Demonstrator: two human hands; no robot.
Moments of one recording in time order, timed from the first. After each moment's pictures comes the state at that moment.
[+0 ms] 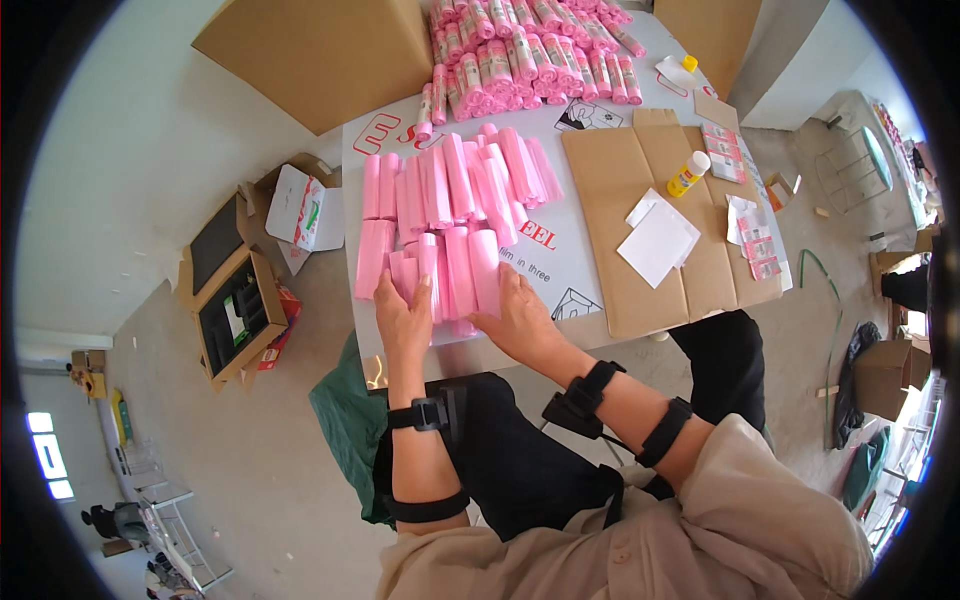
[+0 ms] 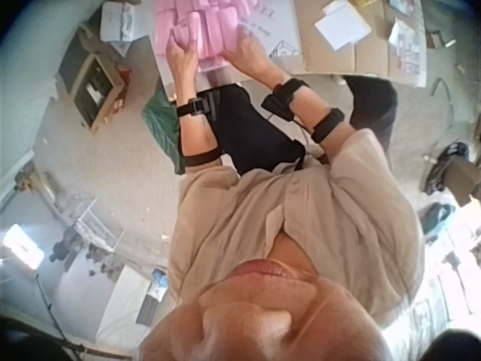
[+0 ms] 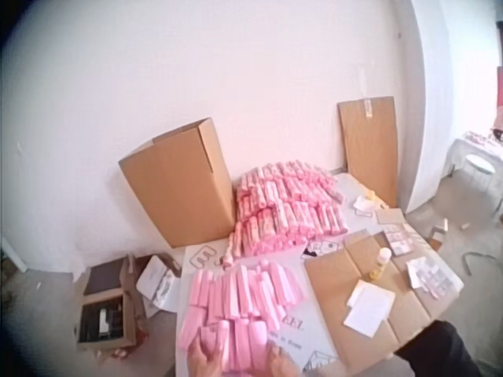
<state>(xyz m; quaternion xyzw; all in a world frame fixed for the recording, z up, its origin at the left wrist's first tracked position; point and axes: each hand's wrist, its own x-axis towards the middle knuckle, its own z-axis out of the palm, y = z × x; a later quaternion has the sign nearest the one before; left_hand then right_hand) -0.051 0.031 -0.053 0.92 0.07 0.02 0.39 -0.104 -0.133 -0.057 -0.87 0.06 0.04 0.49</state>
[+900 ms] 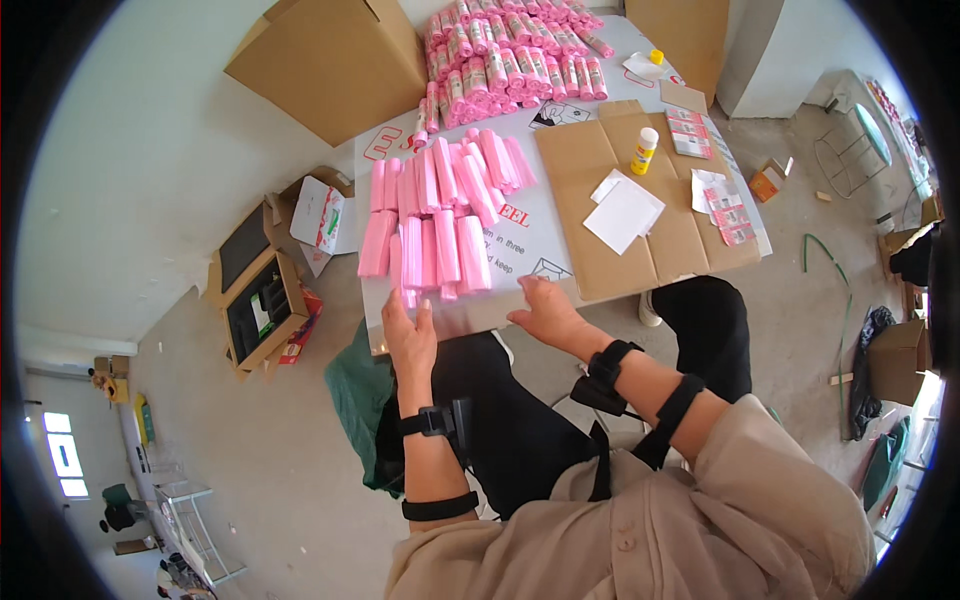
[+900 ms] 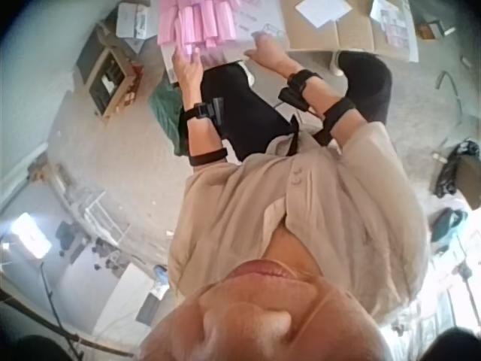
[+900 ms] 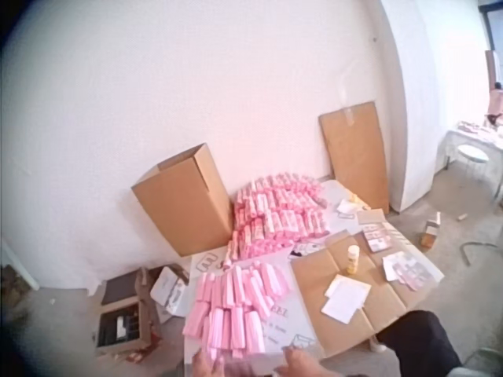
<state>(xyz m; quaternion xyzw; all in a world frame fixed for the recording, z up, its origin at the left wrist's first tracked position) -0.141 0.032 -0.037 0.94 0.01 0.10 0.34 -0.168 -0.193 -0.046 -0.89 -0.01 0.04 0.46</state>
